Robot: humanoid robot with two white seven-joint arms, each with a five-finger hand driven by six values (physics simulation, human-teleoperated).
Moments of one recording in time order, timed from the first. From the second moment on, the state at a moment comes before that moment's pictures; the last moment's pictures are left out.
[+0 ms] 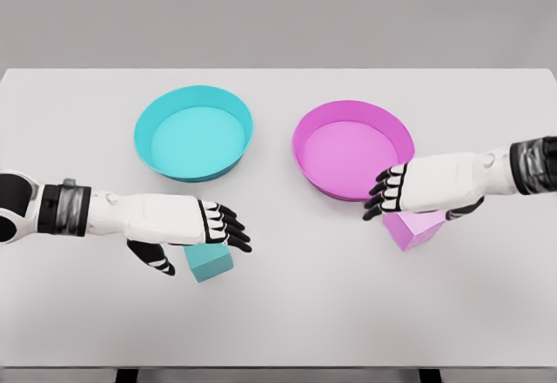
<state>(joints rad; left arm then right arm) -0.61 0.91 -0.87 -1.75 -0.12 -0.61 -0.61 -1.01 -1.08 1.18 -1.76 0.27 -0.61 0.61</state>
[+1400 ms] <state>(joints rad) -0.58 0.82 -0.86 -1.67 -0.22 -0.61 -0.61 -1.04 -1.07 1.26 -1.73 0.34 -0.61 0.61</state>
